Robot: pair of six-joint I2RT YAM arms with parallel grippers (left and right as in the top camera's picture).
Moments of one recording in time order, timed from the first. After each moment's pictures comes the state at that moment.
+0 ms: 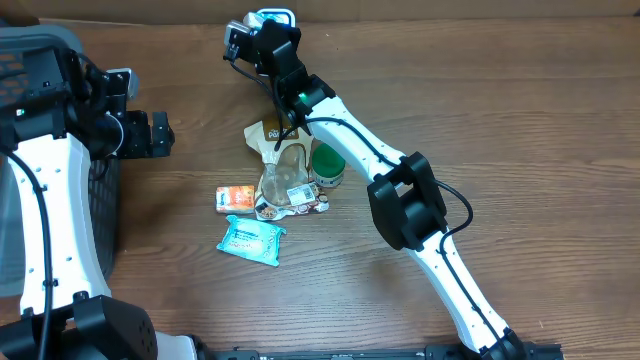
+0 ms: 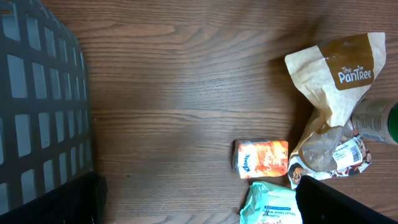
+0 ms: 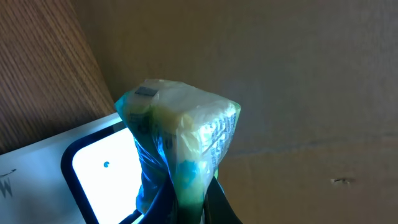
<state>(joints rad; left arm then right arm) 0.28 1.62 1.61 -1.17 0.21 0.19 0.63 2.70 2.43 -0.02 0.40 -1.03</state>
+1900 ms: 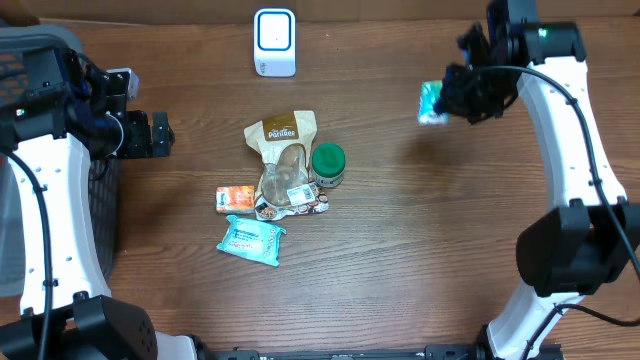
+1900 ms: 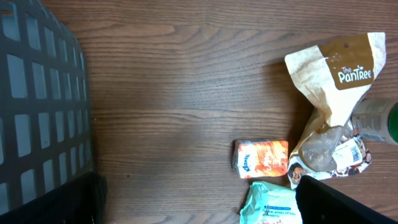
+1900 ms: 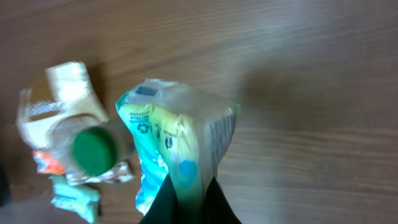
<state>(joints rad) 0.28 1.62 1.61 -1.17 0.20 0.19 0.02 1.96 1.89 -1.27 -0.32 0.19</state>
